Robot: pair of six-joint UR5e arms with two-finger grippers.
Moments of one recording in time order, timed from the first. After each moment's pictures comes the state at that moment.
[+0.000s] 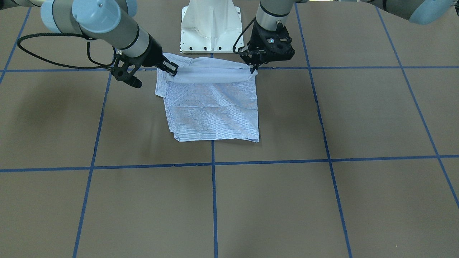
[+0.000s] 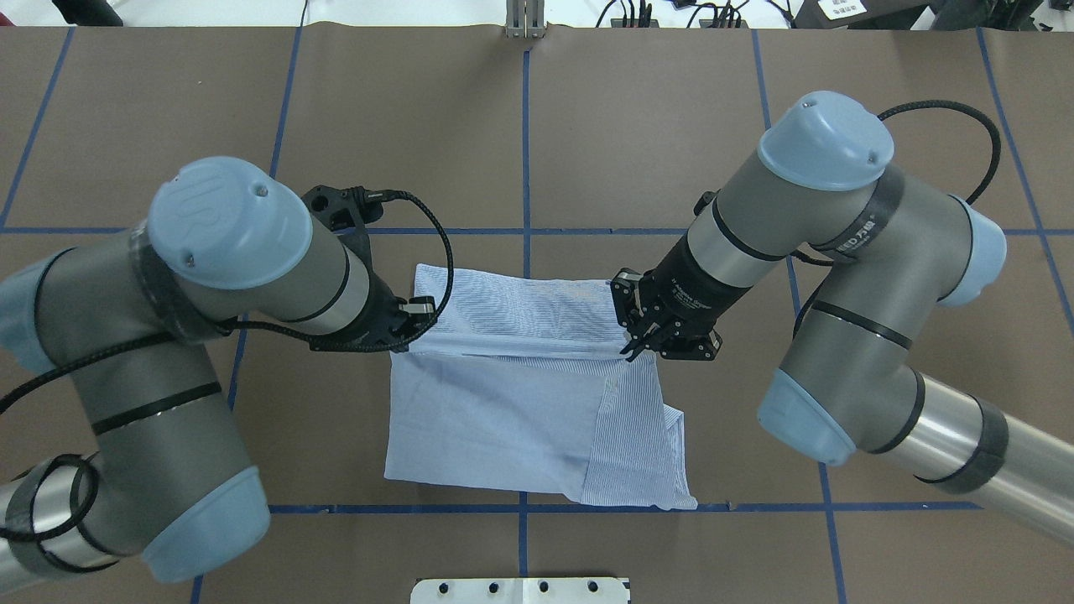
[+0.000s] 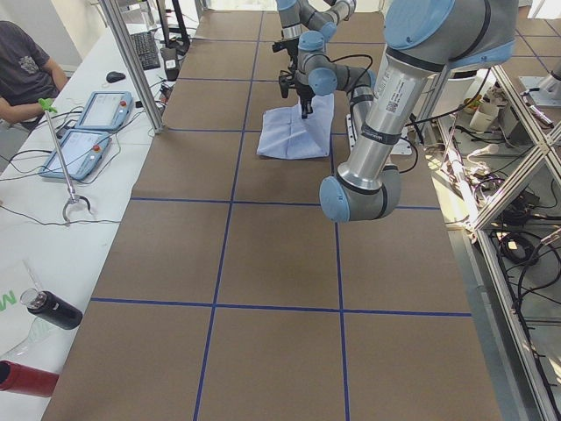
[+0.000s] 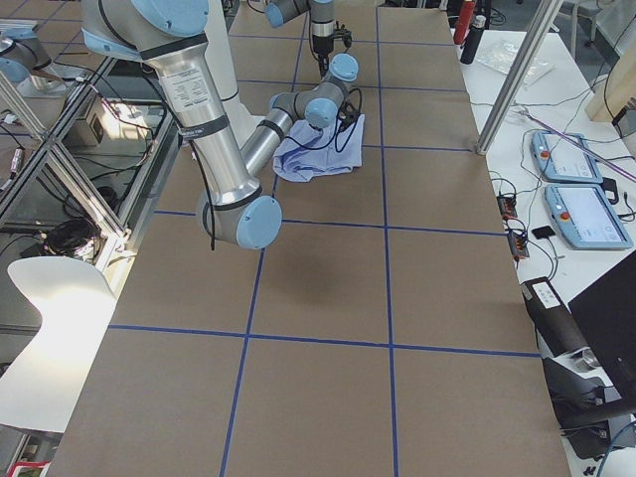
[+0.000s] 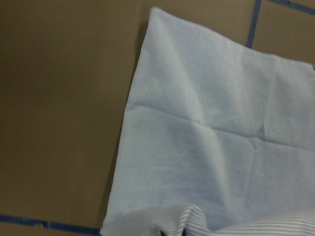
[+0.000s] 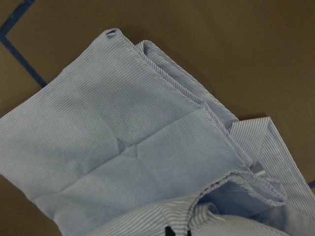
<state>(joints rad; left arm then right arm) -0.56 -2.13 -2.00 -1.44 -1.92 -1.40 0.67 -1.08 1.86 -1.46 2.35 1.84</state>
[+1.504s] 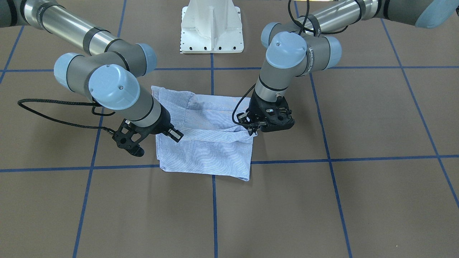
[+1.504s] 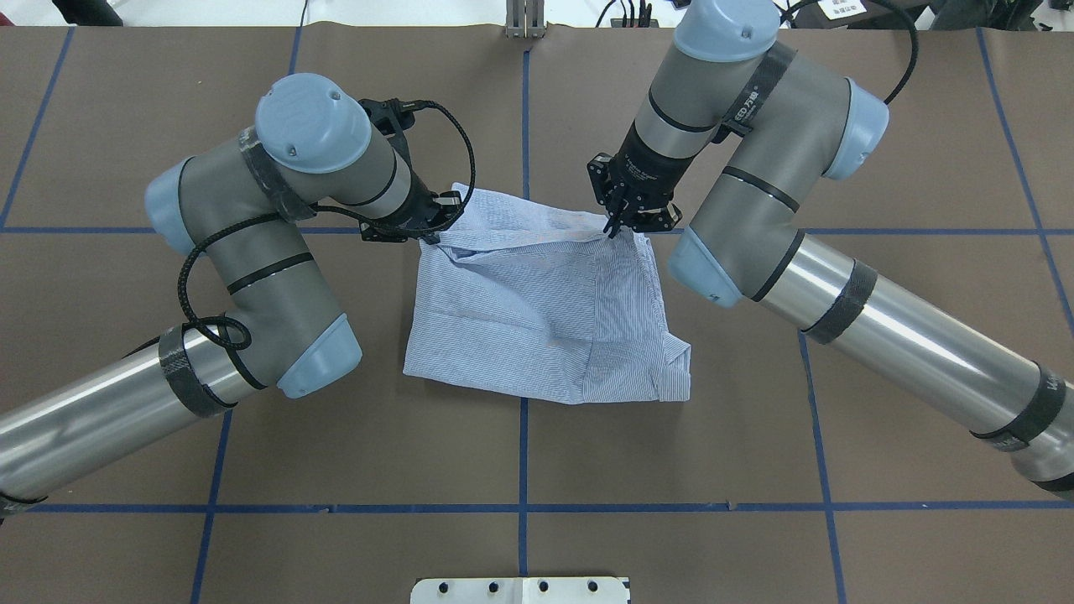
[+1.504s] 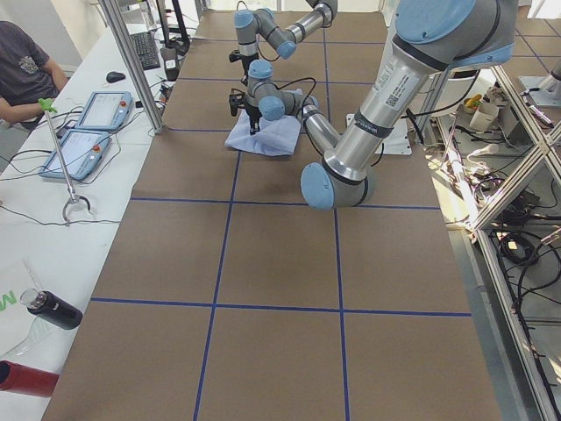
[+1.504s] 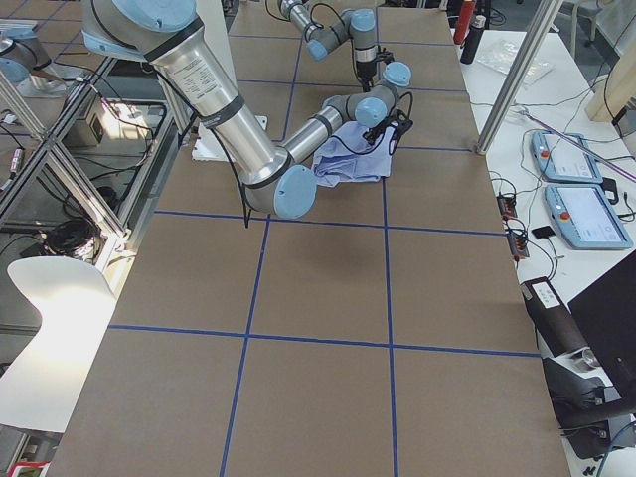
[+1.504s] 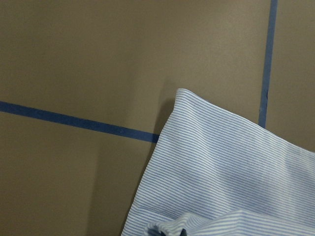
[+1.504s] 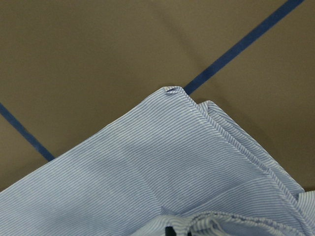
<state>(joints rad) -0.68 -2.26 -1.57 -1.80 -1.92 -1.38 0.79 -0.83 1.44 -1.44 2.29 1.74</state>
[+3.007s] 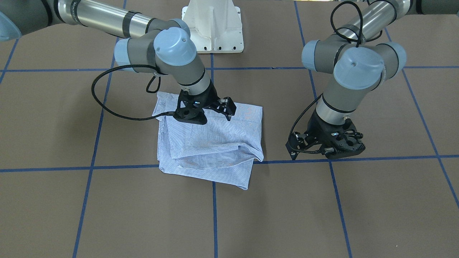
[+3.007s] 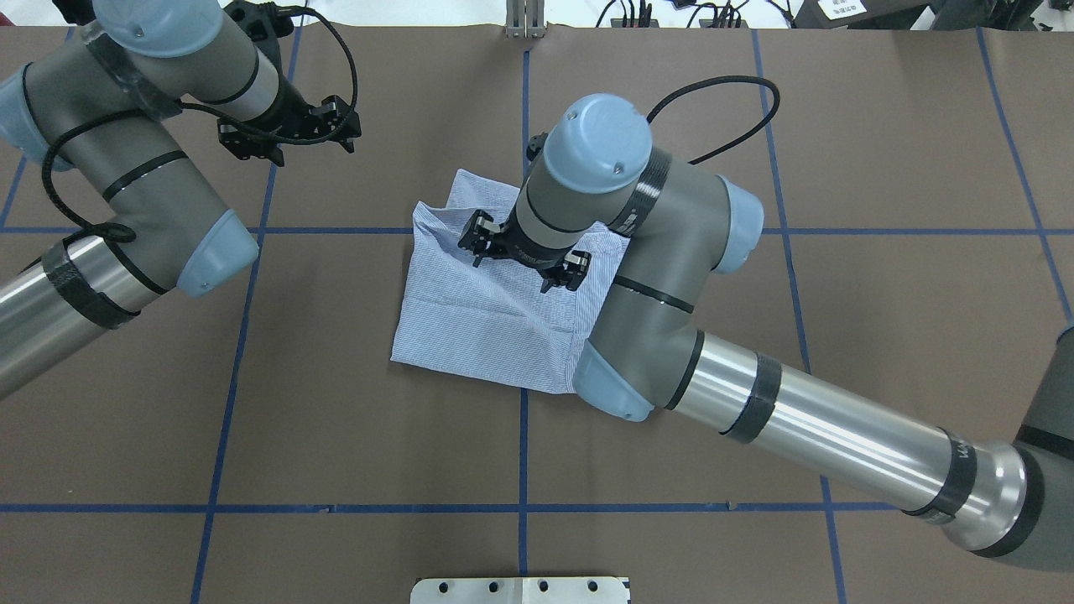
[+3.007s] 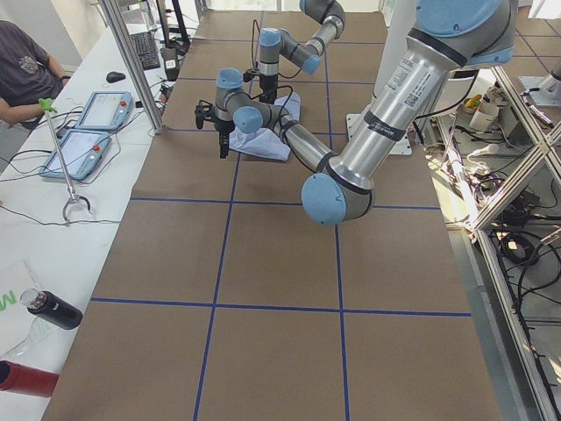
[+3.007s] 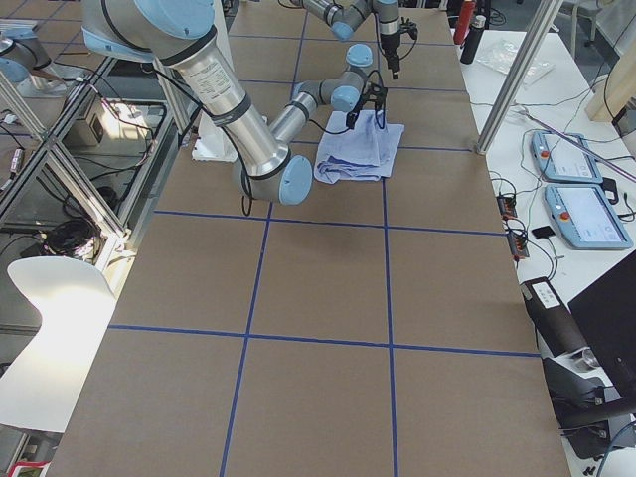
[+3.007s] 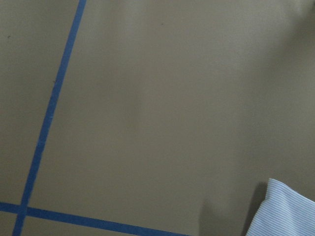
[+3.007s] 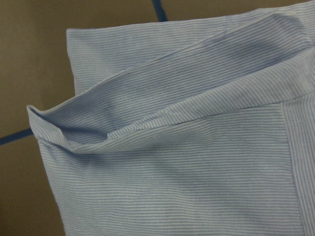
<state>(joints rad) -0.90 -2.16 -1.57 -1.78 -2.00 -1.12 0.56 -0.73 1.44 -1.31 1.97 1.49</state>
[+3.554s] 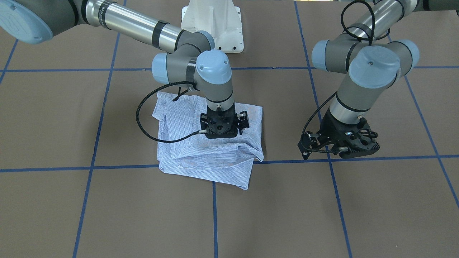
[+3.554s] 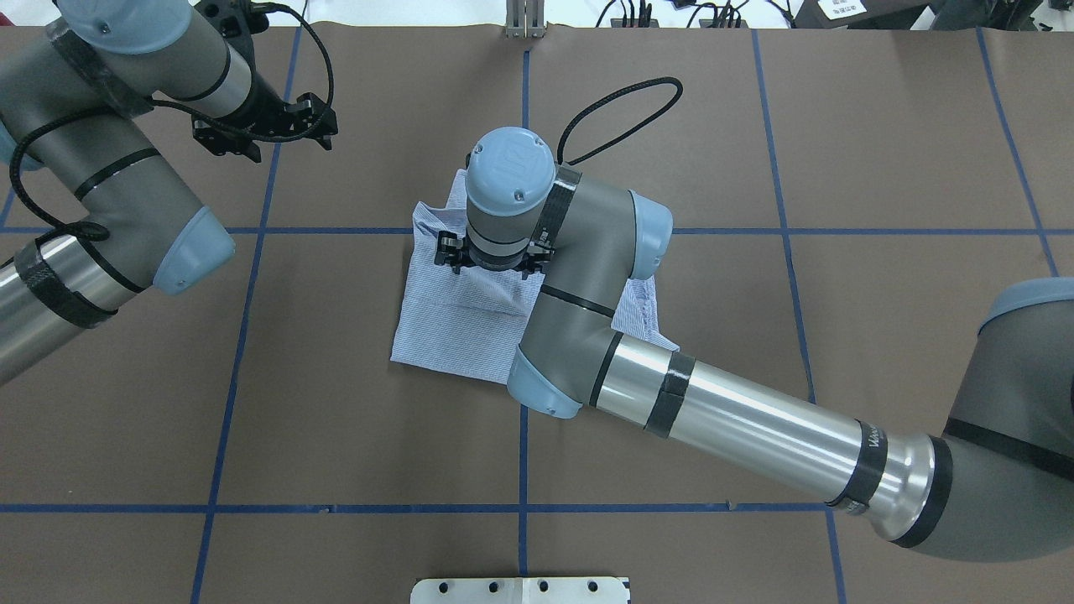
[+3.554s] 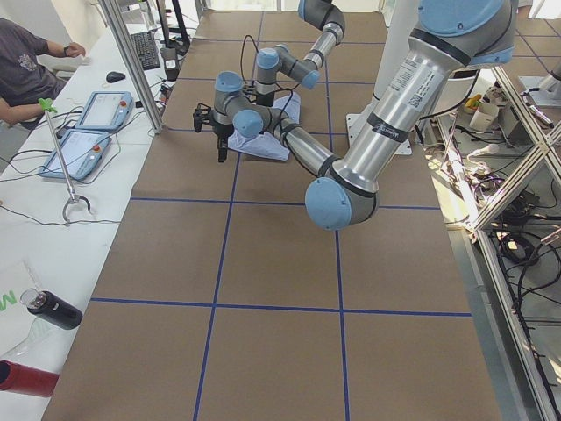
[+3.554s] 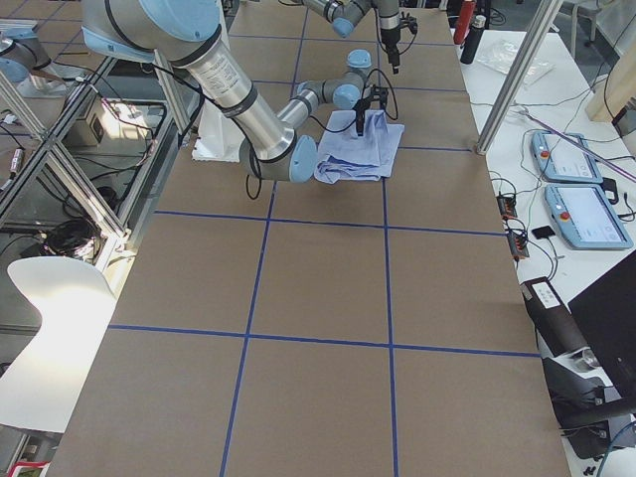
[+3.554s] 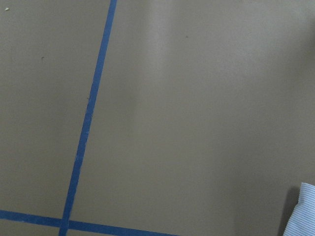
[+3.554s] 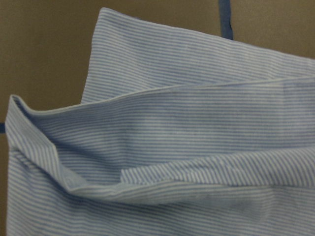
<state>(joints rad) -0.92 -2.14 -1.58 -1.77 -2.00 -1.10 0.54 -0.59 1.18 -1.31 1.84 1.25</state>
